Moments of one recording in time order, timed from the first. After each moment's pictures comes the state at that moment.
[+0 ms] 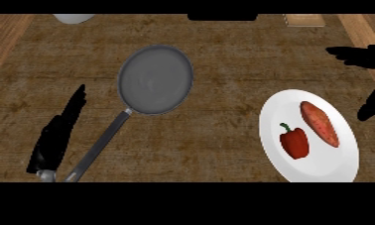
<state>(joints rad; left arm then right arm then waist) 0.05 0.36 -0.15 -1.59 -0.03 0.15 0.14 -0.62 -0.86 0.25 -0.96 -0.06 0.73 0.25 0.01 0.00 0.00</state>
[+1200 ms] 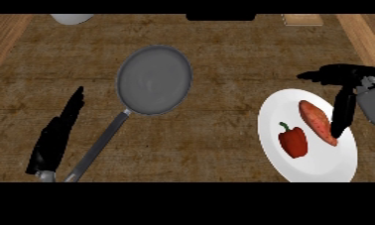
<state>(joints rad) 0.06 0.31 -0.08 -1.57 -0.08 0.10 0.11 -0.59 -0.67 0.28 -1.06 0.21 0.90 0.49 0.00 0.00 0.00</state>
